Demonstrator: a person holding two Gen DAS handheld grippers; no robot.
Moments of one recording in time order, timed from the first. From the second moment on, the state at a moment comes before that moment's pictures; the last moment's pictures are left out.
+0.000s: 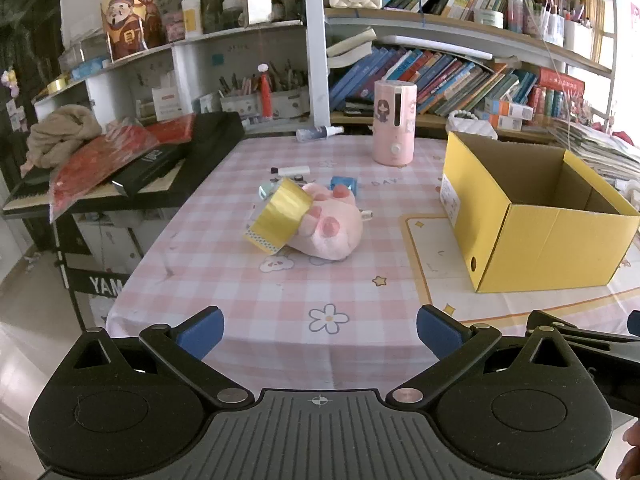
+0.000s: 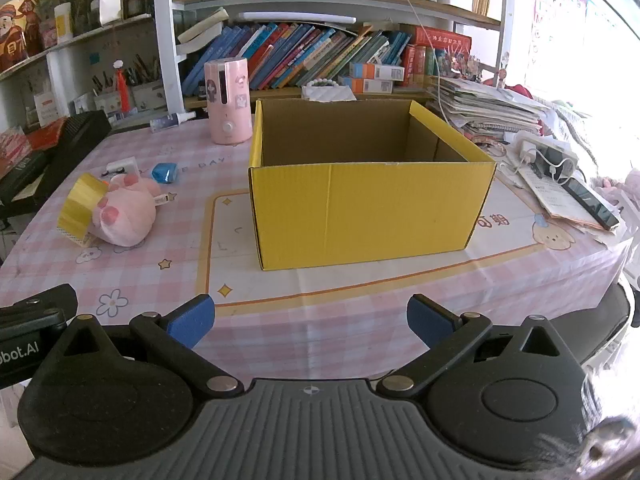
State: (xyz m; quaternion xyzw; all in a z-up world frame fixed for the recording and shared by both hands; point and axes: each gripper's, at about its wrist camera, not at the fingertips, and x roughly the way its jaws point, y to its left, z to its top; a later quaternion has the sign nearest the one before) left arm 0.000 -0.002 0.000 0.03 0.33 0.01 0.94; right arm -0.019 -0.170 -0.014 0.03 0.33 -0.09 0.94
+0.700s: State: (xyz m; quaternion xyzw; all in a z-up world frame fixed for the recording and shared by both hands) left arm 0.008 0.002 -0.007 0.02 0.34 0.01 0.94; right arm -0.008 -0.160 -0.021 0.03 0.34 -0.09 0.93
